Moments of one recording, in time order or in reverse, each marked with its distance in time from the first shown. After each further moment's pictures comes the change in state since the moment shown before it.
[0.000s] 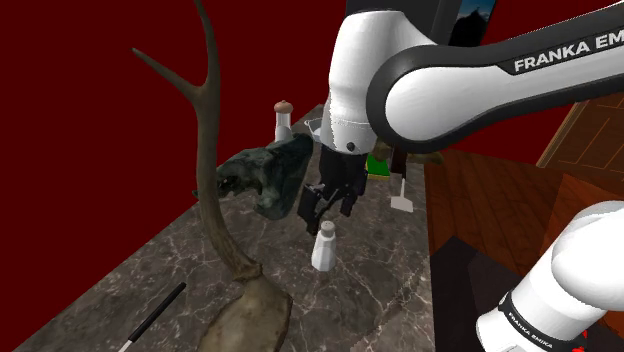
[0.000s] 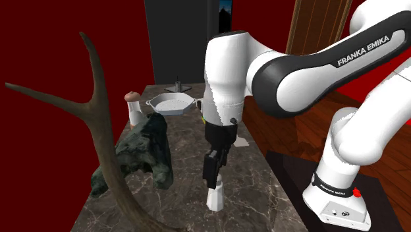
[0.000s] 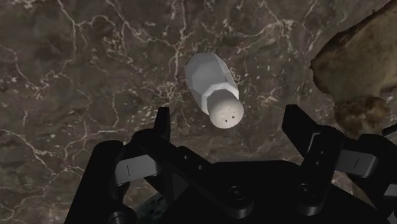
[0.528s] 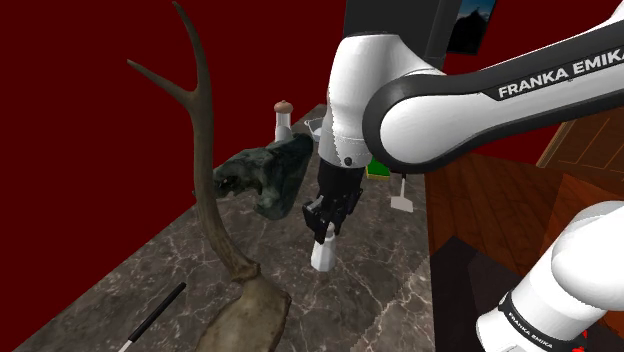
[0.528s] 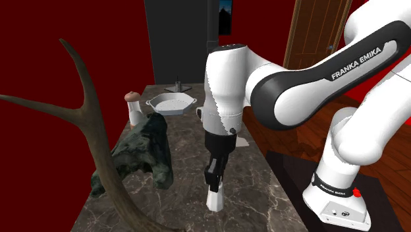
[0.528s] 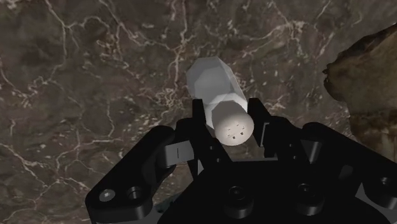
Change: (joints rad) arm -0.003 0.027 0.023 -0.040 0.000 0.068 0.003
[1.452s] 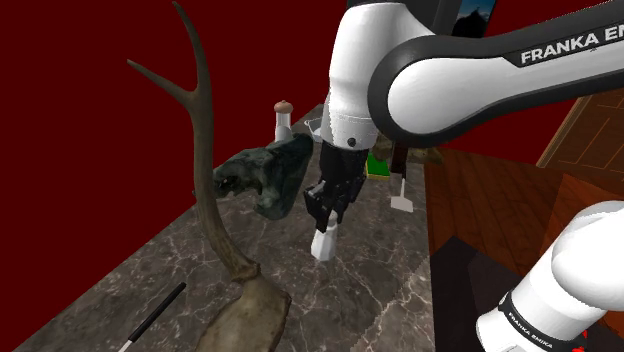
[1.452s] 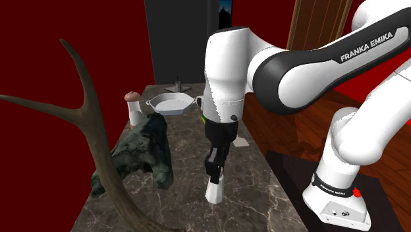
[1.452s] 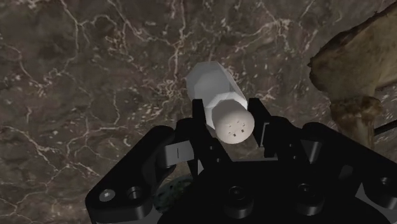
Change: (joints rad) arm 0.004 -0.035 -0.028 0.053 -0.001 -0.088 -0.002
